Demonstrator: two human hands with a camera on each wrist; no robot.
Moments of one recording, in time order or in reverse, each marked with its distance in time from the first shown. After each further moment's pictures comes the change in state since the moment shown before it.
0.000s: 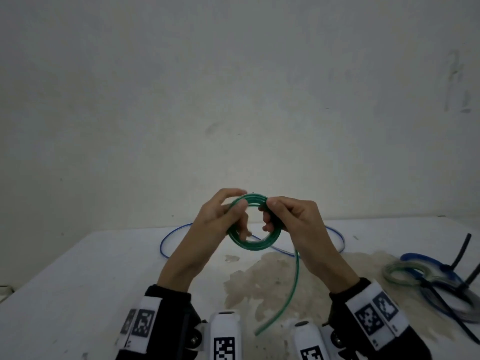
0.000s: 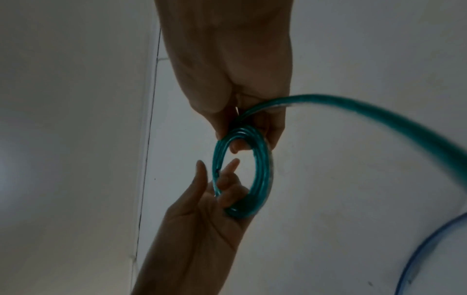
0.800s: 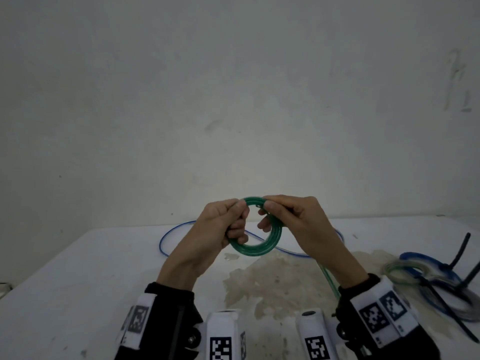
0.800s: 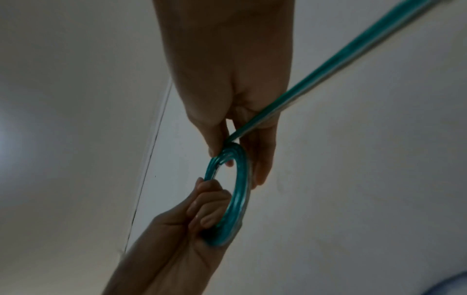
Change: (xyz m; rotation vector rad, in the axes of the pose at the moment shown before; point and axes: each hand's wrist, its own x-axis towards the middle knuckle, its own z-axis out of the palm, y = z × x) left_hand 0.000 0.002 0.007 -0.191 -0.040 -0.168; right_hand 0.005 -0.001 -0.011 -0.198 -0.144 -0.104
